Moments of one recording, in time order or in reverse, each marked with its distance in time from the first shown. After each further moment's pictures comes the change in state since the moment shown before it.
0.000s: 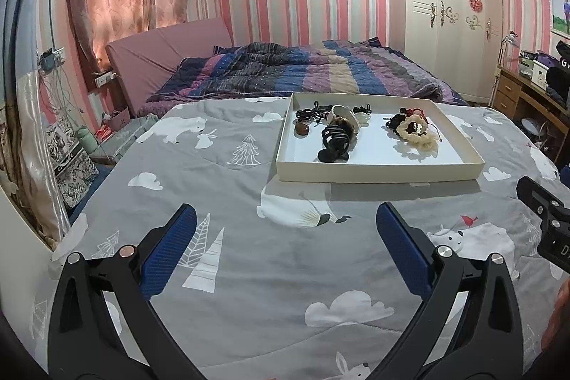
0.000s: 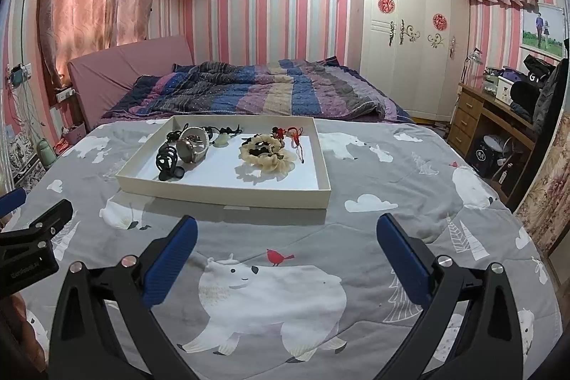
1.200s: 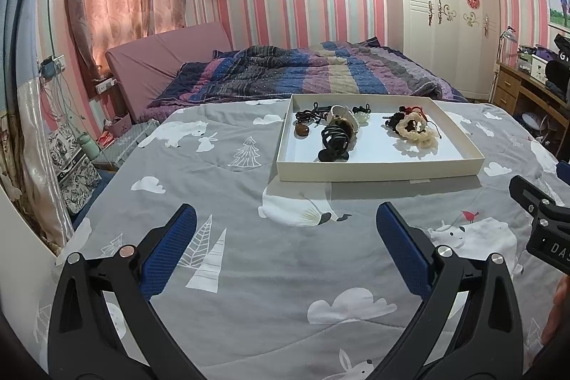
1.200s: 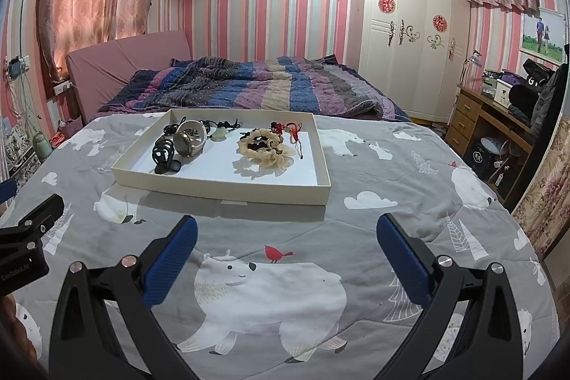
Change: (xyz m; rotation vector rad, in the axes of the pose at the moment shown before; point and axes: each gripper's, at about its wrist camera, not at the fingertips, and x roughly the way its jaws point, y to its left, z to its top) left arm -0.004 -0.002 -0.003 0.022 -0.012 0.007; right arm 0.006 0.003 -0.004 -0.018 0.008 -0.012
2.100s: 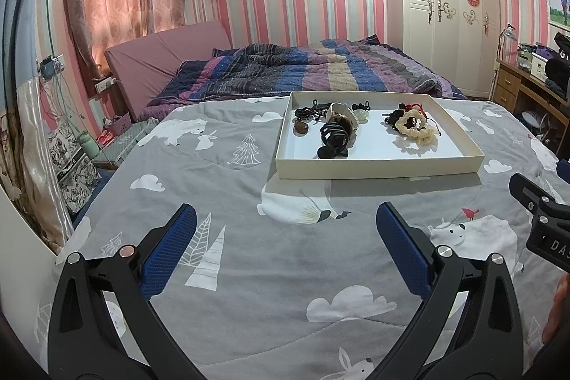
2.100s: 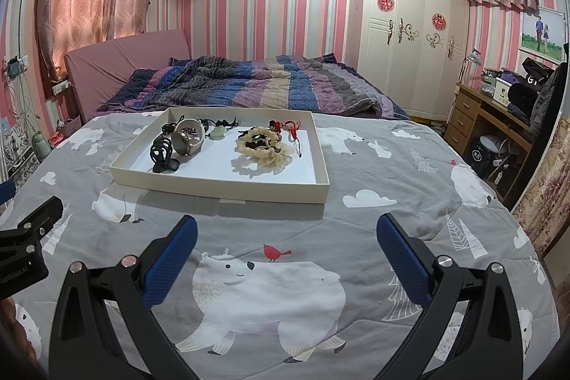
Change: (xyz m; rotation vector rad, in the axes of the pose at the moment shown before) left arm 0.002 0.003 0.000 -0.002 0.013 -0.003; right arm 0.001 -0.001 -0.002 0.002 0.005 -0.004
